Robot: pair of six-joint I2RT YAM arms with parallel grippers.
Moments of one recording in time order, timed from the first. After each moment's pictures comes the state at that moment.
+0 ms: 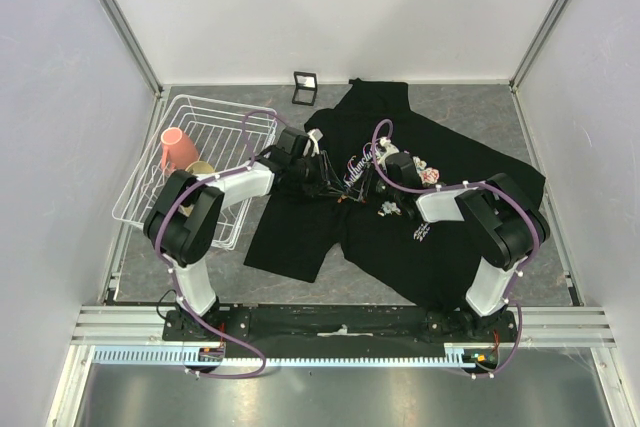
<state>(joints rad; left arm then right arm) -0.54 1.83 1.10 -0.06 0.47 -0.78 0.49 1.78 0.74 0.47 -0.29 0.69</state>
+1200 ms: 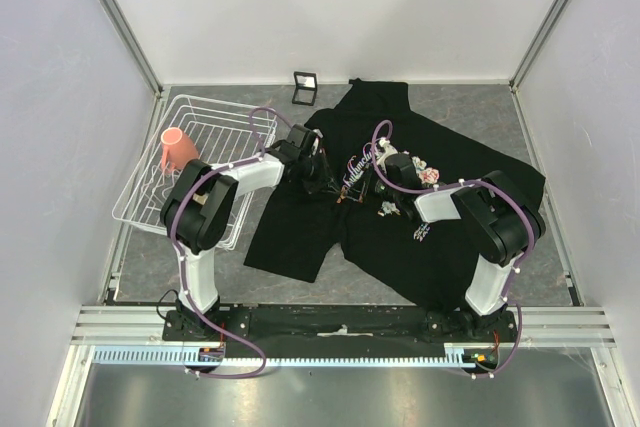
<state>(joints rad) -0.55 1.96 1.23 -0.19 0.35 -0.78 0.49 1.82 0.74 0.53 -0.32 0.71</state>
